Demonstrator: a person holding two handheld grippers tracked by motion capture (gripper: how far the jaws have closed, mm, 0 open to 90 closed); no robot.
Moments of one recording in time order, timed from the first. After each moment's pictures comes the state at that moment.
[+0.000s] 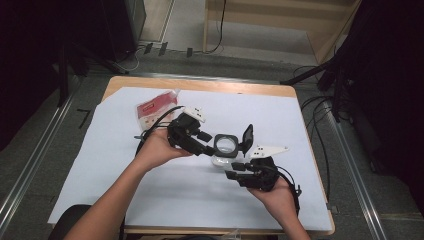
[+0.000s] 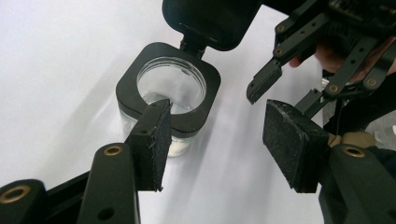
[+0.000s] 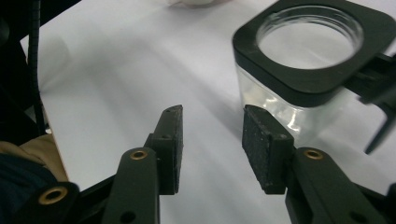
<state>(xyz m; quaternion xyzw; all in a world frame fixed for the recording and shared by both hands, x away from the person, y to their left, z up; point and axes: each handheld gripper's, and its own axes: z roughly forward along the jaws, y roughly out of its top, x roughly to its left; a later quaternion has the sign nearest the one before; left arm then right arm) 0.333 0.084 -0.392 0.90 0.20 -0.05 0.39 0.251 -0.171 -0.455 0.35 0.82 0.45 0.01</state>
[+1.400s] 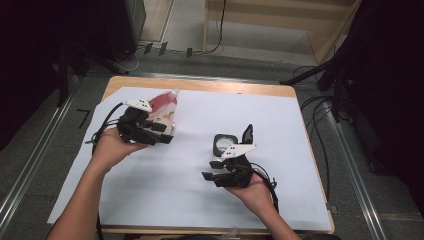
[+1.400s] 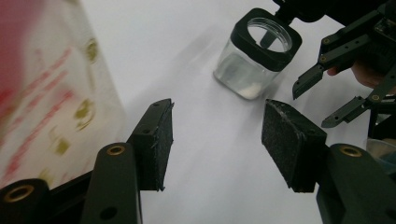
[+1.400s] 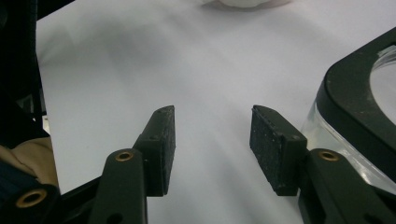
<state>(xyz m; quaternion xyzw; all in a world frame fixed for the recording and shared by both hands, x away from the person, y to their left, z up) 0.335 0.205 -0.391 0.86 0.31 0.01 0.40 0.264 -0.114 -0.469 0.29 0.84 0.45 0.00</state>
